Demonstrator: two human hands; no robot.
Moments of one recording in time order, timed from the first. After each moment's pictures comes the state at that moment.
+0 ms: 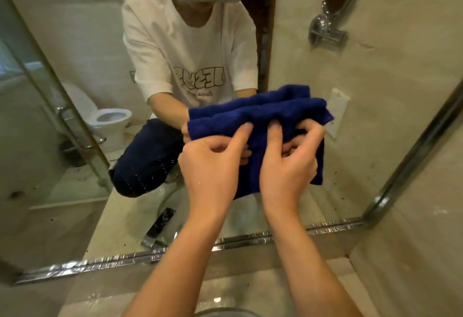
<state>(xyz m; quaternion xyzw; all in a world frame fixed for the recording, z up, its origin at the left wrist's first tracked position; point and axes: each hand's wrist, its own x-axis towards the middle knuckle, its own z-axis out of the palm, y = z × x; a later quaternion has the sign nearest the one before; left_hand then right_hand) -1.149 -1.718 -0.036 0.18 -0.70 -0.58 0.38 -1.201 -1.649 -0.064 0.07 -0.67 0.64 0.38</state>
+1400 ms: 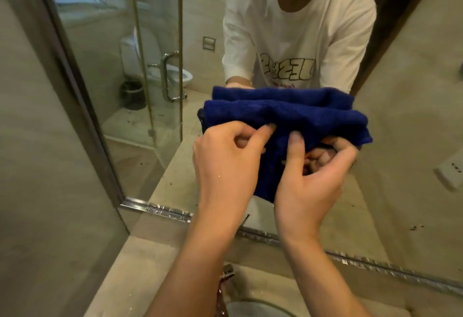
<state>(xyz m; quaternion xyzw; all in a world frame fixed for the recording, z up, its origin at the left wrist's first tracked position) -1.020 -1.930 -0.065 0.26 -0.69 -0.51 0.44 -1.071 -1.855 -0.090 0.21 -0.67 0.66 0.27</state>
